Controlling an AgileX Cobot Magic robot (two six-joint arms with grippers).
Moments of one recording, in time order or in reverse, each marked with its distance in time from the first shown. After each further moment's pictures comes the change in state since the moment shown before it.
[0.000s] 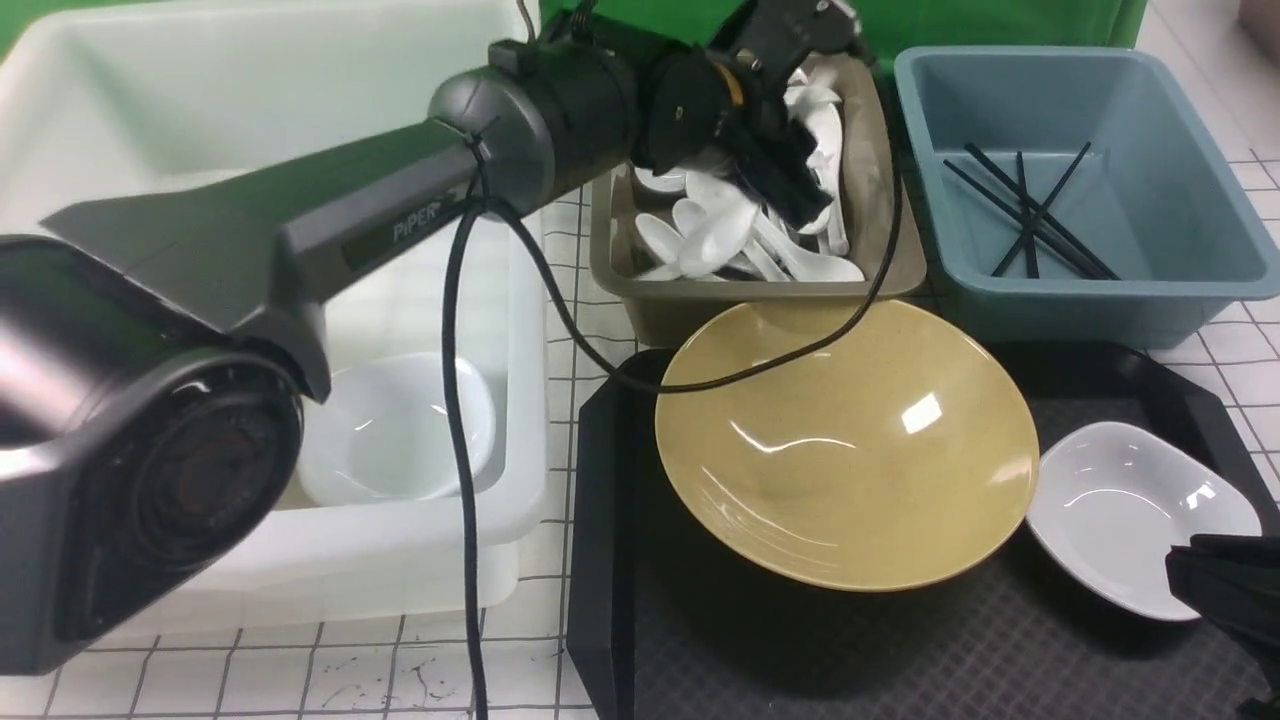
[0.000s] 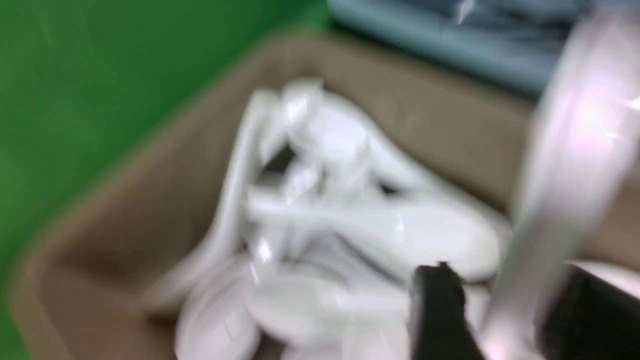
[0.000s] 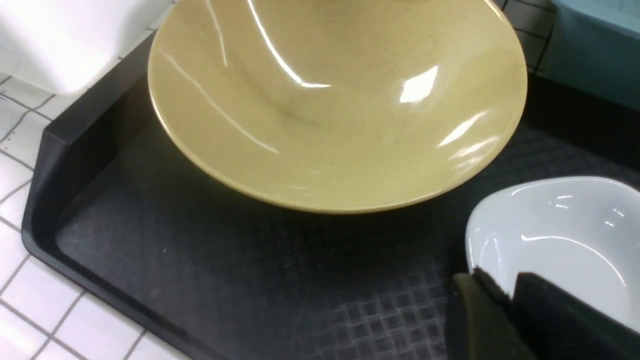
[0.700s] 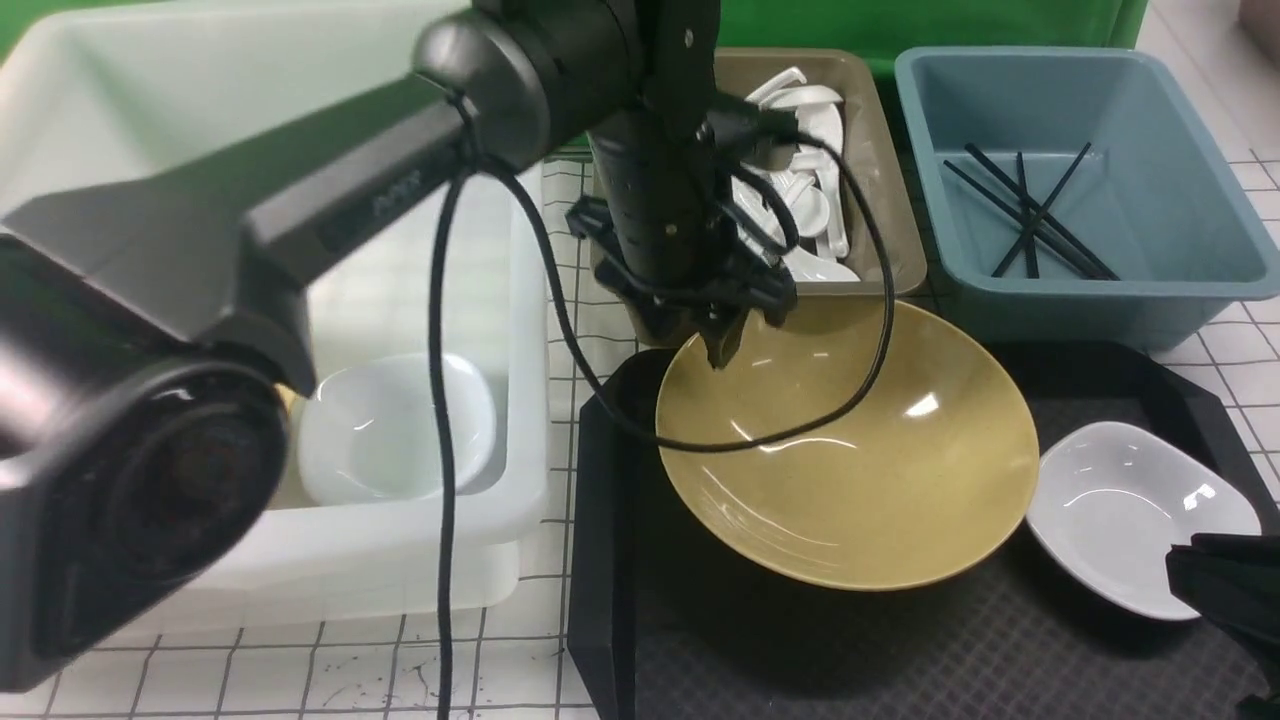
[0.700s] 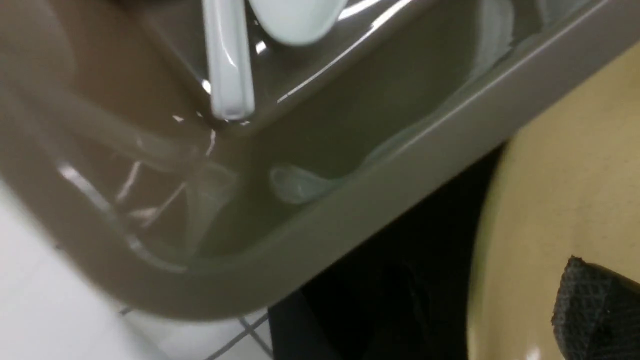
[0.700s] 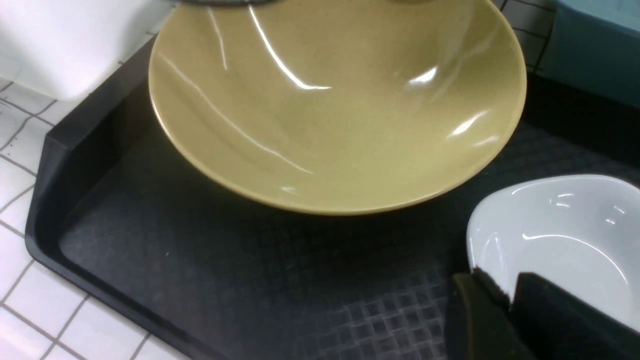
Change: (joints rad) right arm 0.000 0.000 0.000 0.000 -0.002 0.019; left arm -0.016 0.001 -0.085 -0.052 0.784 -0.302
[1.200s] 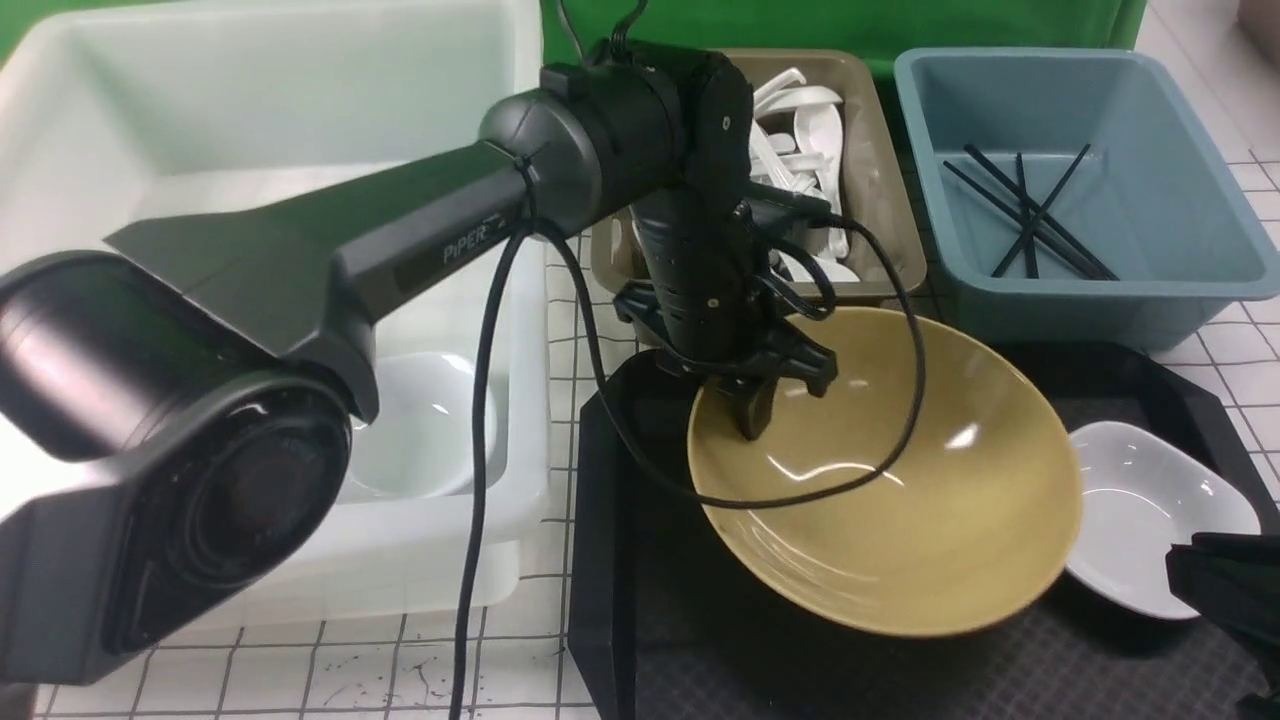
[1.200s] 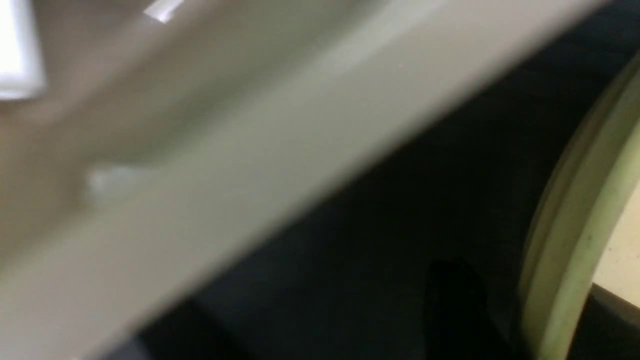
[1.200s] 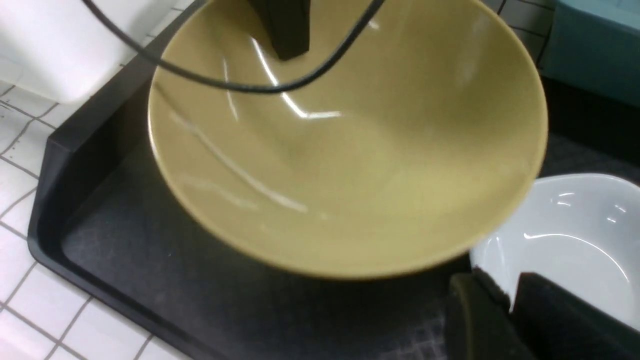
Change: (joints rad) right arm 0.000 0.000 0.000 0.000 -0.001 0.005; left arm -0.042 0.049 0.067 -0.123 -0.027 0.022
